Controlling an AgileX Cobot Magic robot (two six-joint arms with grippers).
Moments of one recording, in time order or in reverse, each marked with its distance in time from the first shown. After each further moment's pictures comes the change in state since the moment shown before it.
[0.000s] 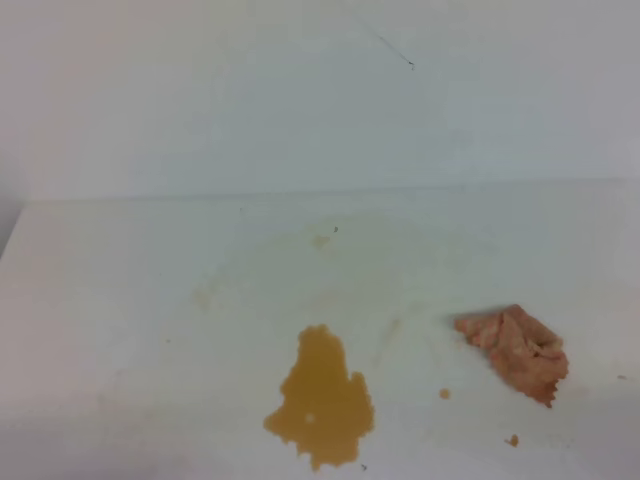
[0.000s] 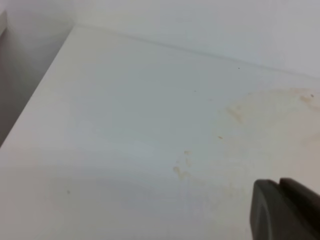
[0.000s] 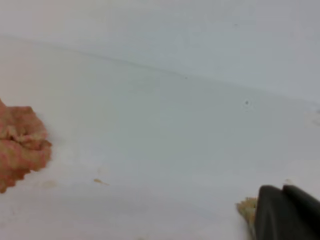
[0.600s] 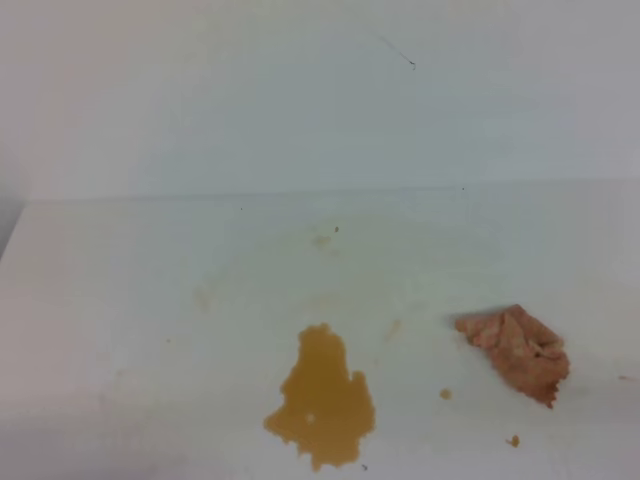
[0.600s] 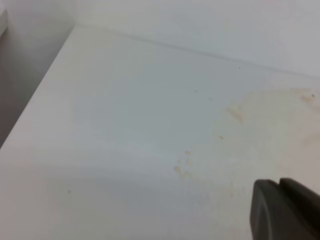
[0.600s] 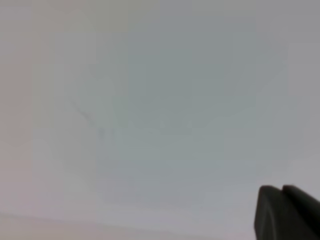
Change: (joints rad) left arm 0.000 0.000 0.000 0.000 0.000 0.000; right arm 0.000 0.000 -0.003 0.009 -0.423 0.187
